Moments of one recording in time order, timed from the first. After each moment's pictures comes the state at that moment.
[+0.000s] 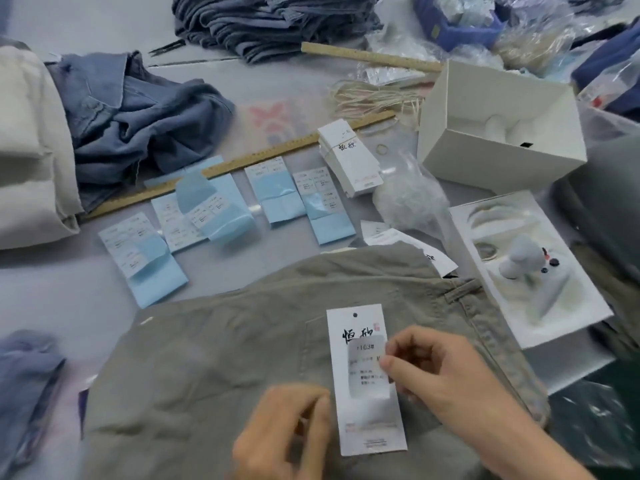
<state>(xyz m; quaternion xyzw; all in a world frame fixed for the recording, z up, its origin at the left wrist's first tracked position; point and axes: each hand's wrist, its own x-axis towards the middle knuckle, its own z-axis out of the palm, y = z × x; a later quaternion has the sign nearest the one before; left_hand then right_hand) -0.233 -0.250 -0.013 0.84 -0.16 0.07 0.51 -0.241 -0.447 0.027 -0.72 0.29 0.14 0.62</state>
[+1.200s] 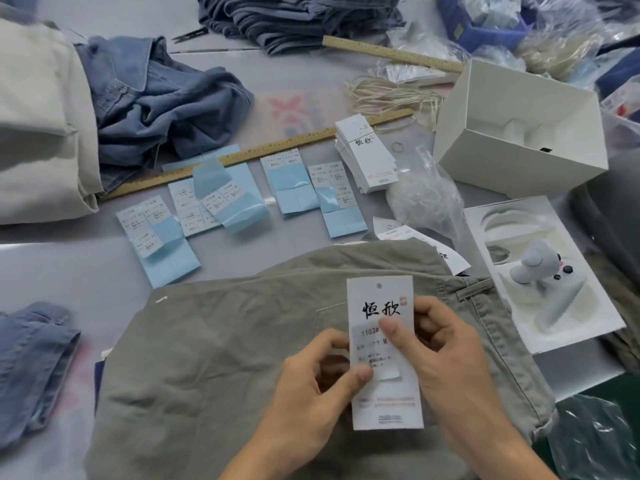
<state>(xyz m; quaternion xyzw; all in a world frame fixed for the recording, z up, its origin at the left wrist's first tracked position) -0.212 -0.263 -0.026 0.61 -0.06 -0.31 0.72 -0.240 -0.431 0.013 -0.69 0.25 -0.02 0.68</state>
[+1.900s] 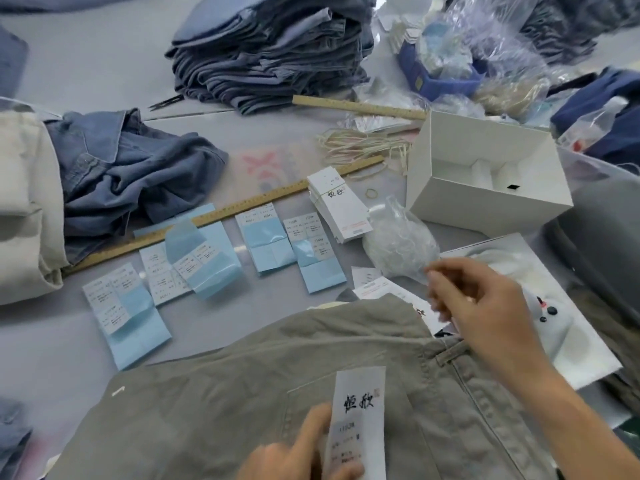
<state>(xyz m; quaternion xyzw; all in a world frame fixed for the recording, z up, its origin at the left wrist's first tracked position) -0.182 -0.268 -0.012 0.84 -0.14 -0.36 0.37 -0.161 -0.543 0.030 -0.84 0.22 -0.12 0.49</state>
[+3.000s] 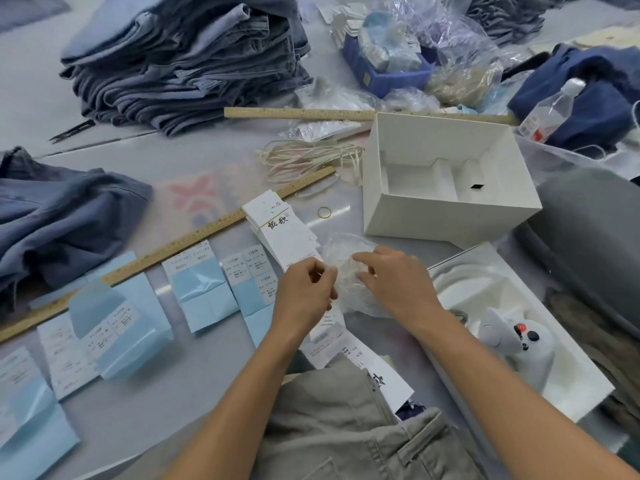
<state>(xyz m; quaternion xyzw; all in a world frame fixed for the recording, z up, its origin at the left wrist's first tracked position) 0.027 -0.484 -0.088 0.80 -0.06 -0.24 0.55 -0.032 -0.636 -0.063 -0.98 0.17 0.02 0.12</state>
